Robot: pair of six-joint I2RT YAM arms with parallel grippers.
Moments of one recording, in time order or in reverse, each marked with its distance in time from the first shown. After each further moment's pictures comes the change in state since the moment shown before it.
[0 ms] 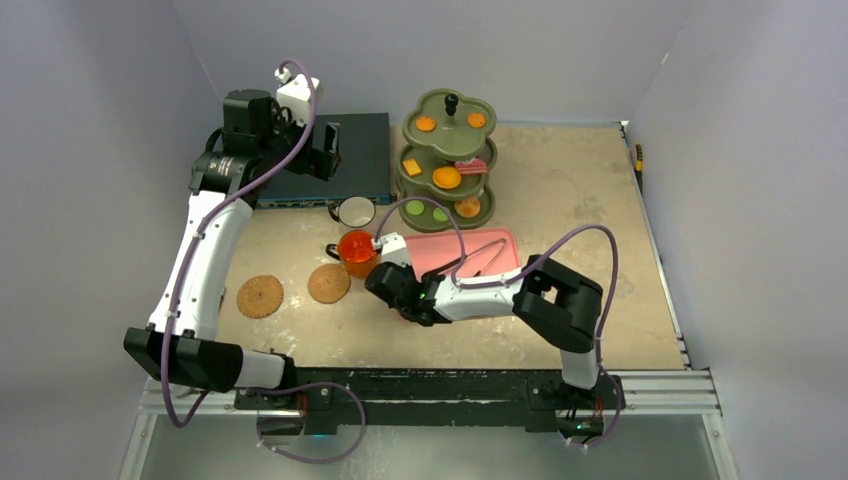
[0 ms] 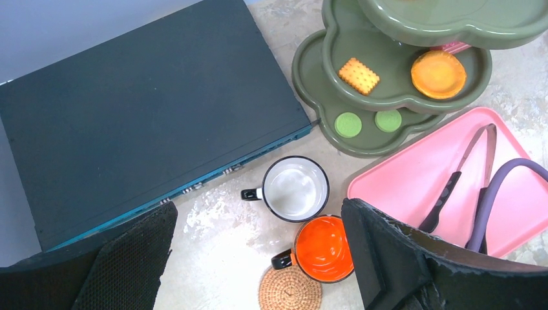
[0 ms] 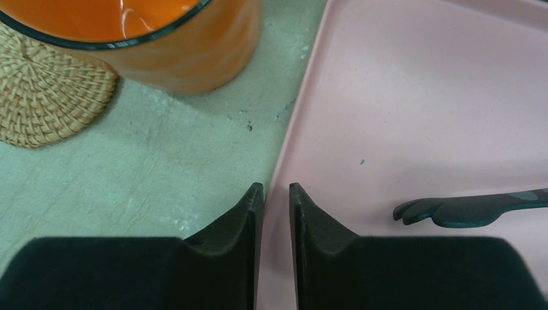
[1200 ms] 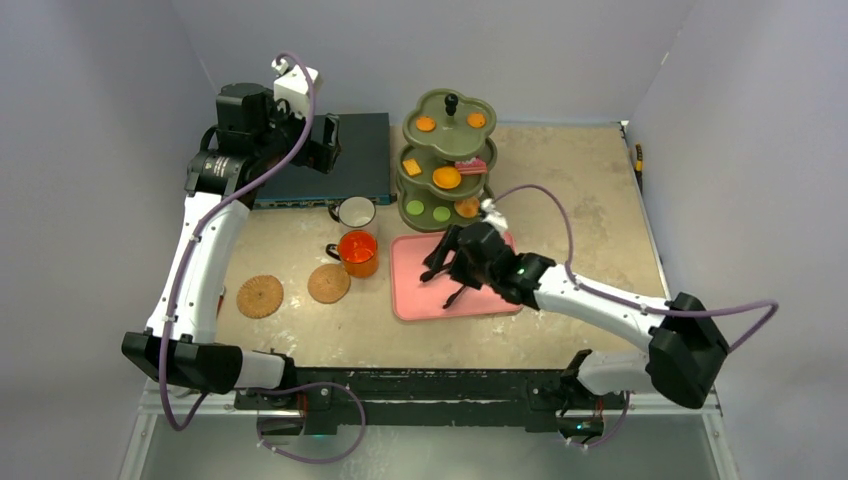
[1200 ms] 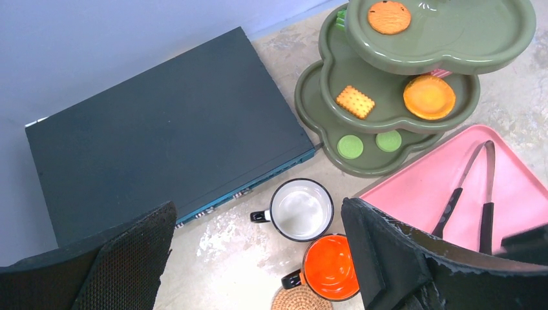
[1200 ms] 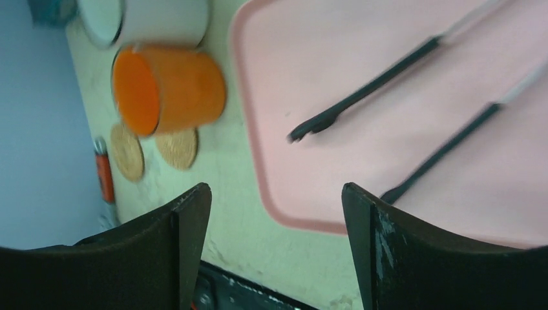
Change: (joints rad) left arm -0.006 -0.005 0.034 0.046 0.012 0.034; right arm -0.399 -0.626 -0.337 -0.174 -0.423 0.575
